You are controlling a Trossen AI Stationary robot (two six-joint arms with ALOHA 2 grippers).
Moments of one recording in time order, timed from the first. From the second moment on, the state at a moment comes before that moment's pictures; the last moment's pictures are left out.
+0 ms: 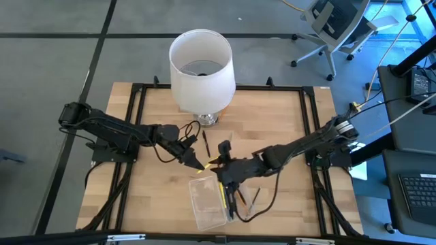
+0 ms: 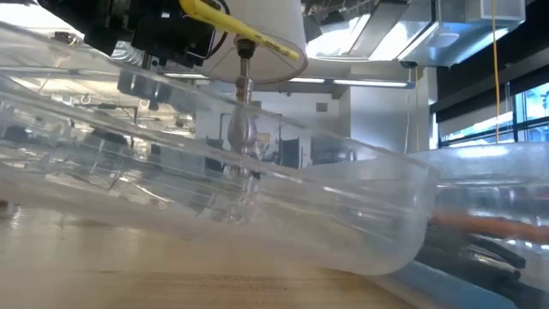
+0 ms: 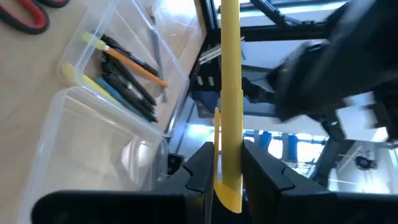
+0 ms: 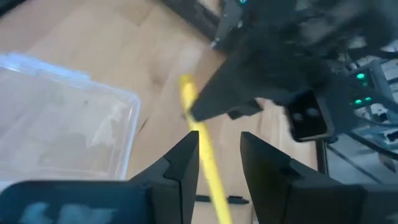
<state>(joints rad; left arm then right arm) -0.09 1.28 0.58 0.42 0.44 -1.40 0.40 1.79 1.49 -0.35 0.46 -0.39</state>
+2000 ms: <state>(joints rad) -0.18 1.28 0.58 0.51 0.43 -1.35 0.39 1.81 1.50 -0.43 0.39 -0.31</state>
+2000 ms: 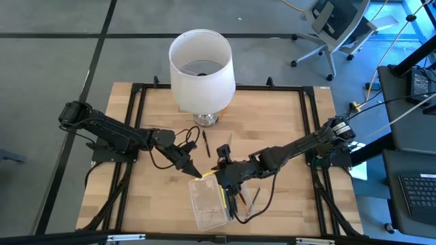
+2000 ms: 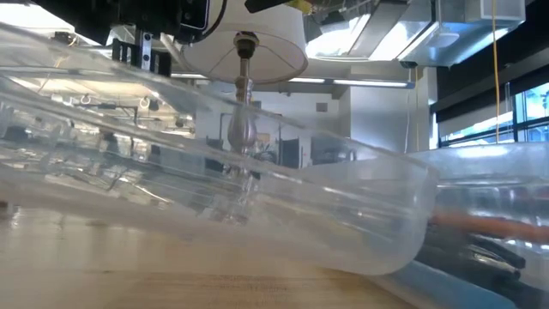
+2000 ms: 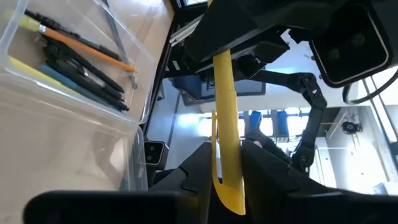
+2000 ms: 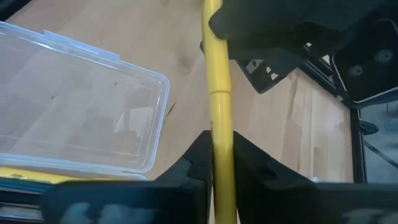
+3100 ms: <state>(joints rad) -0.04 1.28 0.58 0.20 -0.05 -0.89 0.51 1.81 1.43 -0.77 0.11 1.31</state>
